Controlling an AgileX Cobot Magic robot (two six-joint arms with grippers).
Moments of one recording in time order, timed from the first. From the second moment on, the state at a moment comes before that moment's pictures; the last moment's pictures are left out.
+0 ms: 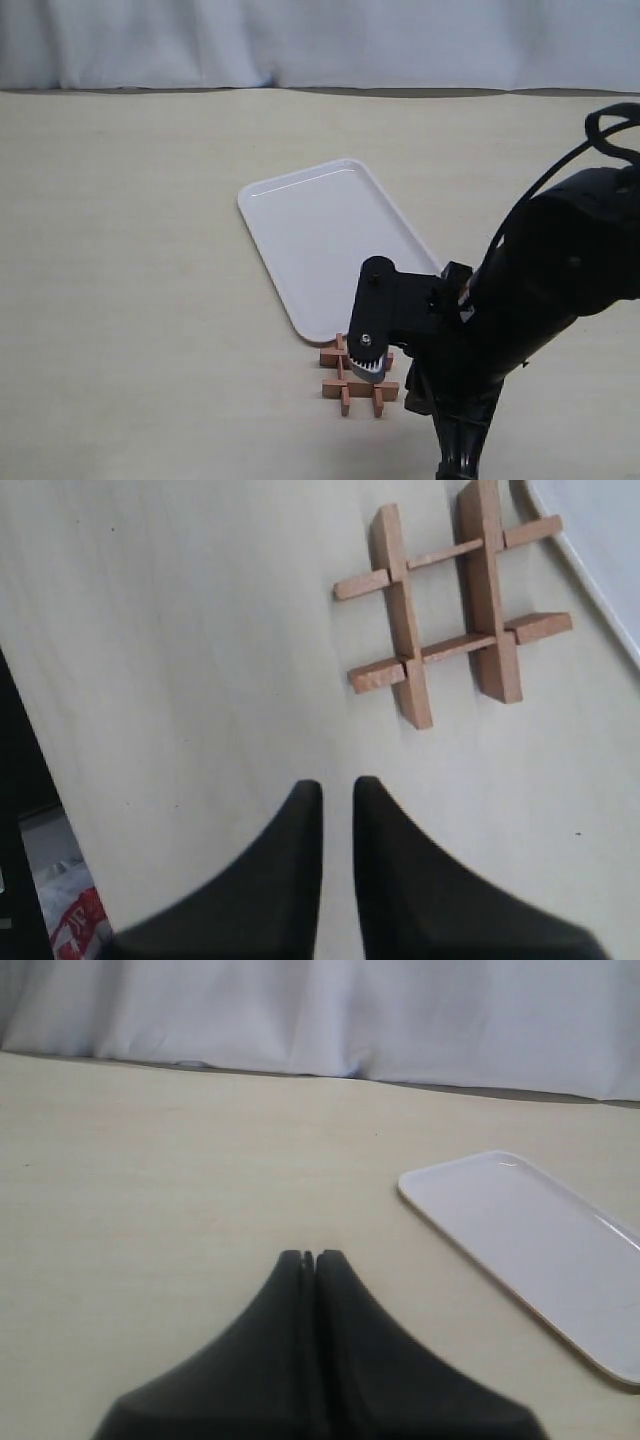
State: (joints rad) left arm -0.17 0.00 0.00 -0.17 0.34 0.00; right arm 0.42 1.50 -0.76 0.16 0.75 -0.72
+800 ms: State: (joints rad) left arm -0.17 0.00 0.00 -0.17 0.34 0.00; right arm 0.42 1.62 -0.76 0.13 0.59 -0.74
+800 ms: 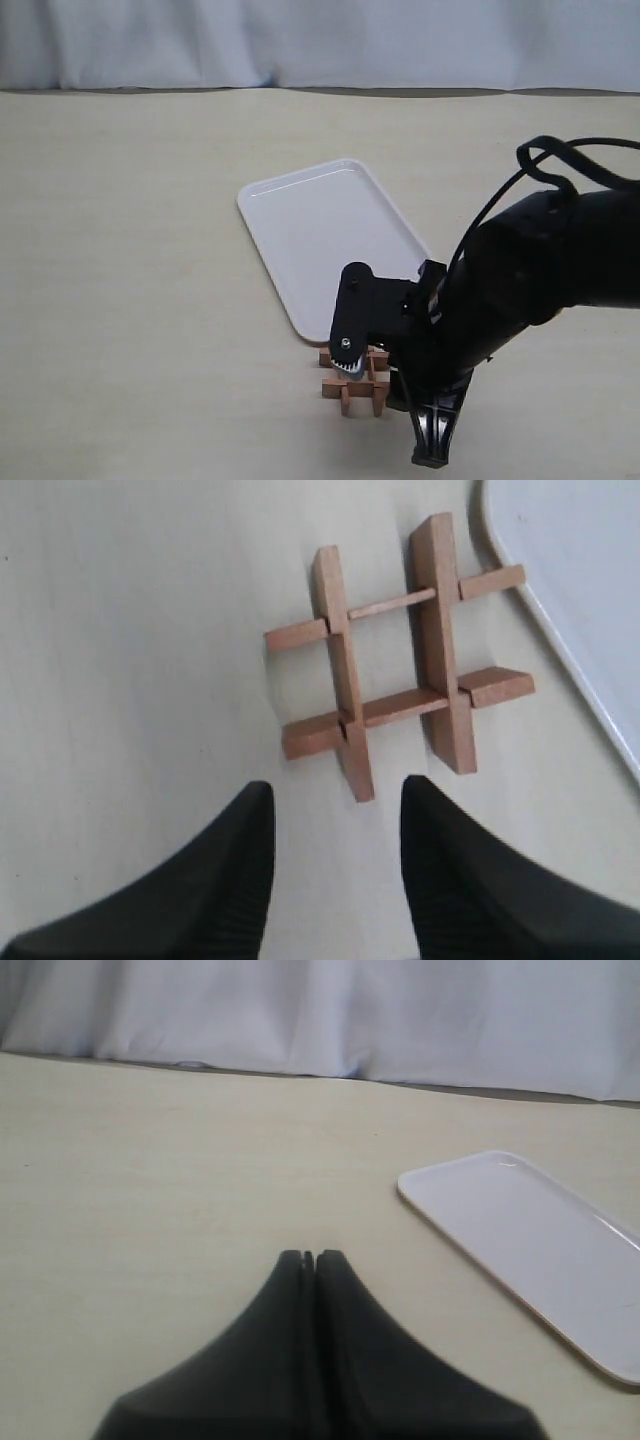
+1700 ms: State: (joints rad) left arm -0.17 0.00 0.00 -0.17 0.34 0.00; right arm 0.42 1.68 -0.74 0.05 0.50 -0.74
